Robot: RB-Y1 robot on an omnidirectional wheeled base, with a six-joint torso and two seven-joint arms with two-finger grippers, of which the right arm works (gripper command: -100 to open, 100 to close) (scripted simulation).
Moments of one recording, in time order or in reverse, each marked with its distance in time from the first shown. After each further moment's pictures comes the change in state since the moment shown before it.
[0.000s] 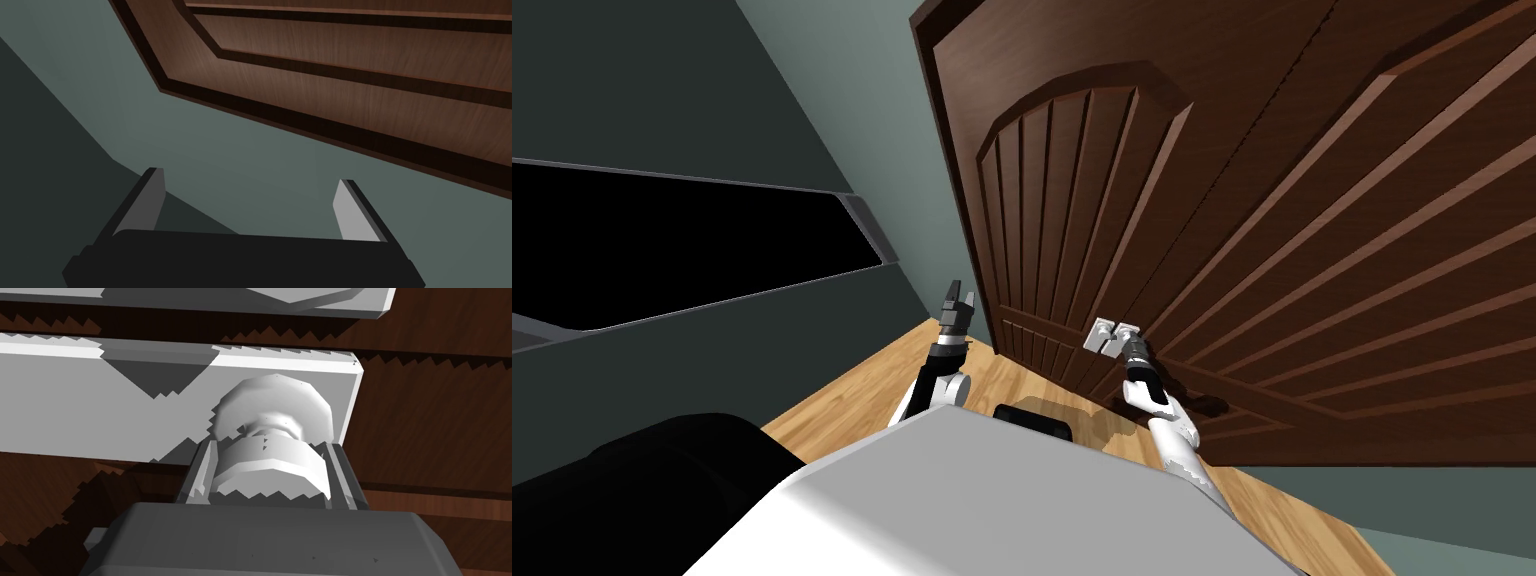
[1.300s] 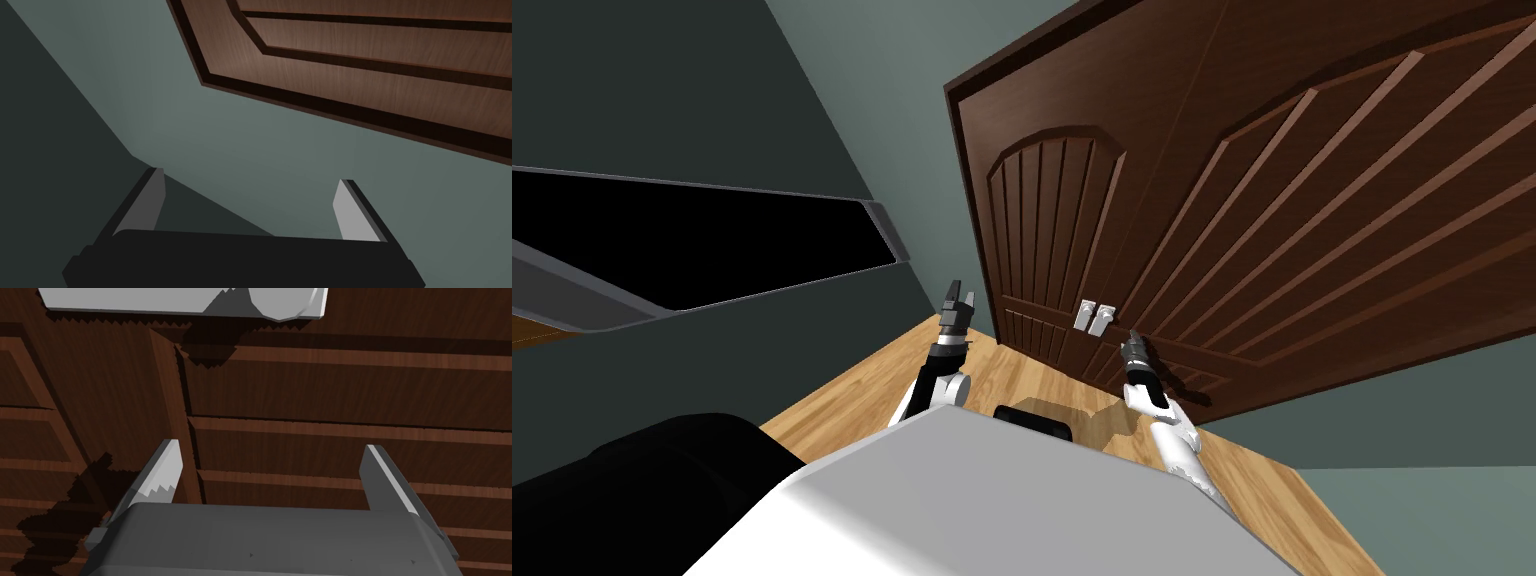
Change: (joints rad) arm 0.022 -0.014 0.034 0.002 -0.001 -0.018 -0.028
